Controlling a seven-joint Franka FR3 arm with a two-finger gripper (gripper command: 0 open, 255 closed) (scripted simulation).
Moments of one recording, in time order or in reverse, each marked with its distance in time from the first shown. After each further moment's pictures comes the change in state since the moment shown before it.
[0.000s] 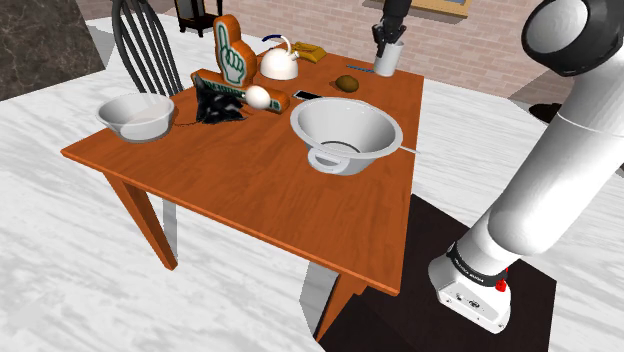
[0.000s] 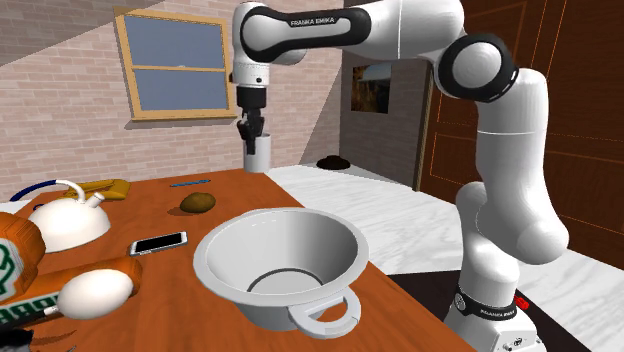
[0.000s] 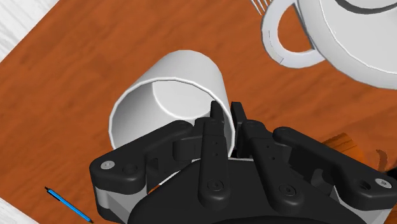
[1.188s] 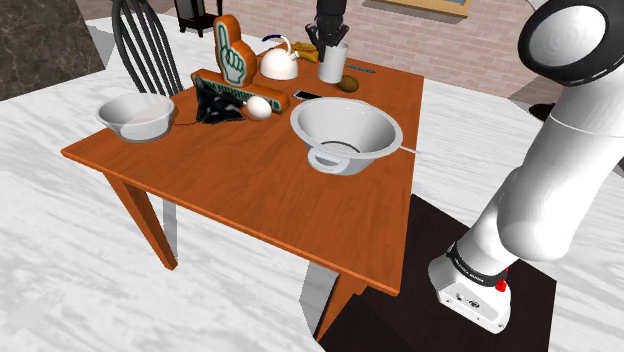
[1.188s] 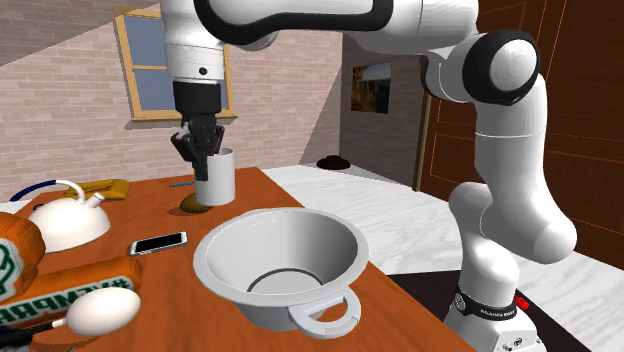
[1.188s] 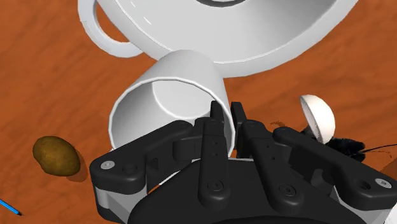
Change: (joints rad) arm 0.235 0.046 0.177 0.076 -0.044 -0.038 0.414
